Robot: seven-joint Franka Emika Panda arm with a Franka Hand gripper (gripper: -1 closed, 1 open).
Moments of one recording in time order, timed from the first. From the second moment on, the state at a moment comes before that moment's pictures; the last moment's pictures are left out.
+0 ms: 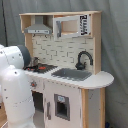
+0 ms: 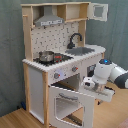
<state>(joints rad) -0.42 -0.11 1.58 -2.46 -0.09 2.60 -0.11</state>
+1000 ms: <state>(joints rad) -0.41 -0.38 1.55 -2.37 -0.10 2.52 0.03</state>
